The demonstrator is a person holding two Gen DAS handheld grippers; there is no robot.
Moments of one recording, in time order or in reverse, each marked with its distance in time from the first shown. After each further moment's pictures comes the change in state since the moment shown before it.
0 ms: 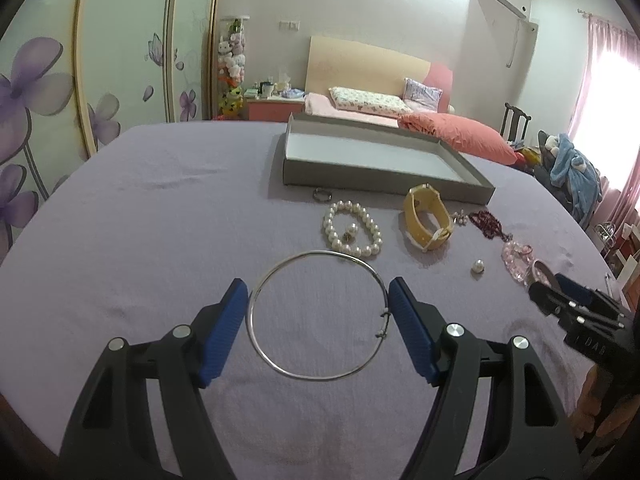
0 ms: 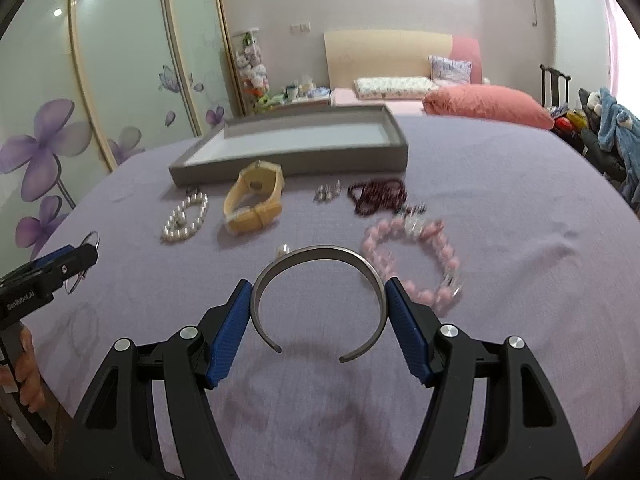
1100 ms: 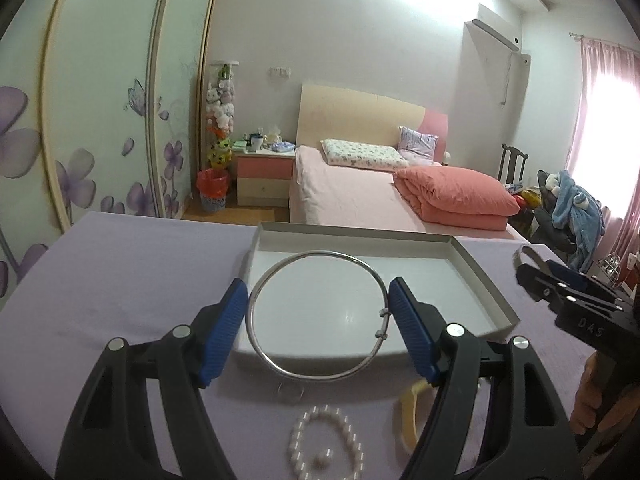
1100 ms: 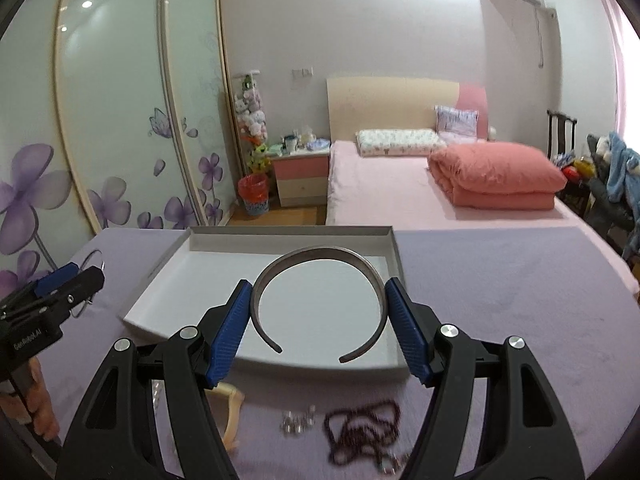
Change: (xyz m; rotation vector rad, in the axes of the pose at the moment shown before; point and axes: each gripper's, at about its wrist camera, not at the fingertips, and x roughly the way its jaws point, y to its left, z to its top) left arm 0.108 -0.031 0.143 0.007 -0.162 -0.021; right arm 0.089 -0.025 0.152 -0.028 -0.132 0.004
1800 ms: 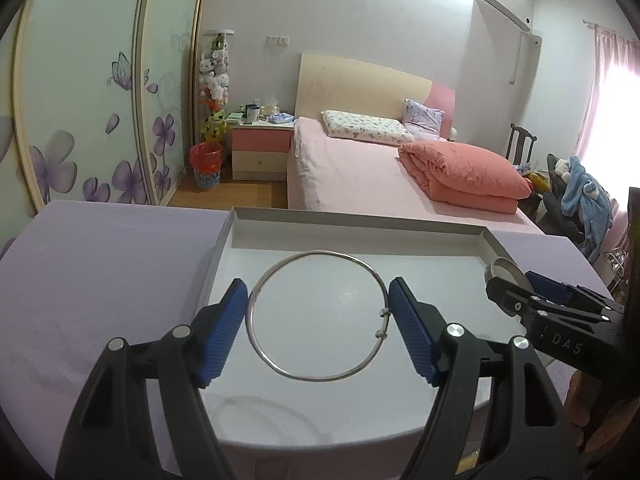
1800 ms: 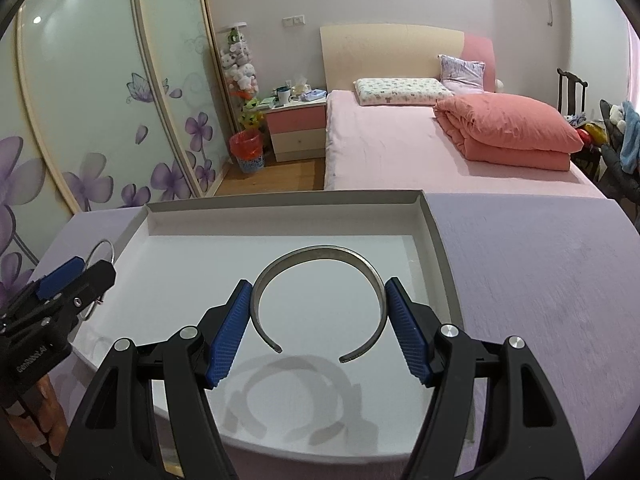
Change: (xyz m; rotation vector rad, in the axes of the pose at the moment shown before) left arm 0.099 0.004 0.011 -0.009 0.102 0.001; right arm 0.092 0.002 0.007 0.035 0.178 -0.004
